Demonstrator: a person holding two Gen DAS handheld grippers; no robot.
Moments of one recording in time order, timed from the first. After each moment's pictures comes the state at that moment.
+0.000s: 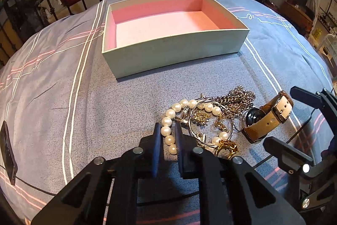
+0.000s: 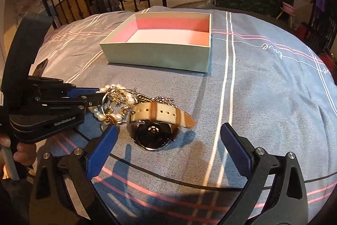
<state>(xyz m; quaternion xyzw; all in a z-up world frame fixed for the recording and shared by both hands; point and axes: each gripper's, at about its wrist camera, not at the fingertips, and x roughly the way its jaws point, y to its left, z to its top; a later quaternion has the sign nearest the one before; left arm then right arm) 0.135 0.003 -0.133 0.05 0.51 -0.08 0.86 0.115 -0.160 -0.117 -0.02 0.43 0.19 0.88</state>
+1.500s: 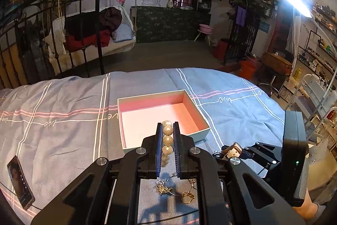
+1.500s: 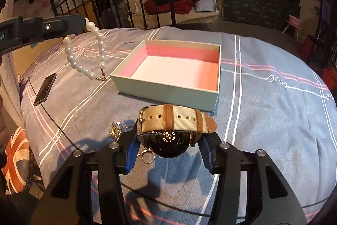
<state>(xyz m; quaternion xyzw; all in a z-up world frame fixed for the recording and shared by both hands) 0.123 0.010 0.002 0.00 0.32 -0.12 0.94 0.141 -0.152 -0.070 -0.03 0.38 0.22 0.90</state>
